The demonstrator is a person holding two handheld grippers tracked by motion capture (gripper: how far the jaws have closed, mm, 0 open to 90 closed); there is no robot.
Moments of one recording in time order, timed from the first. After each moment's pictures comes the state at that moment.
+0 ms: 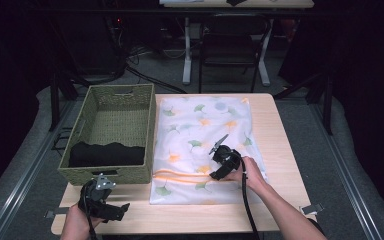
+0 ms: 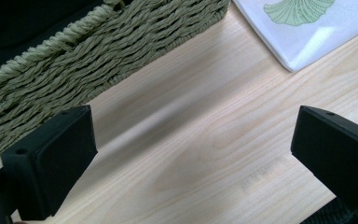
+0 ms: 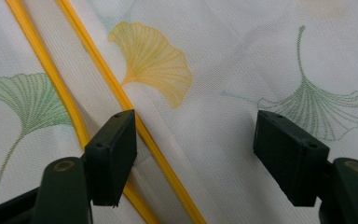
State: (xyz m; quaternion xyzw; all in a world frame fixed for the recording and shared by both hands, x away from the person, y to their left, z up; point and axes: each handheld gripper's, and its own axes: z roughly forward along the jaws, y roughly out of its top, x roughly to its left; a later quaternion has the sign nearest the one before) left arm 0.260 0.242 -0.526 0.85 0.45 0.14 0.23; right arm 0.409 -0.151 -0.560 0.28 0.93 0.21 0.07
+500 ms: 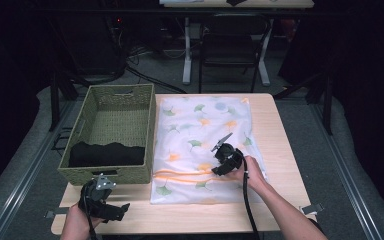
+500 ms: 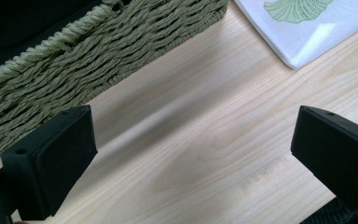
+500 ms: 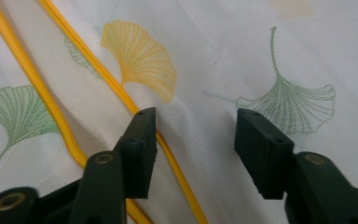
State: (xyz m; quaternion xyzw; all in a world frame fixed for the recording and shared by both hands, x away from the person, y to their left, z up) left arm 0.260 0.241 -0.527 0.85 0.45 0.15 0.23; right arm 0.411 -0.158 -0.558 0.31 0.92 0.22 0.08
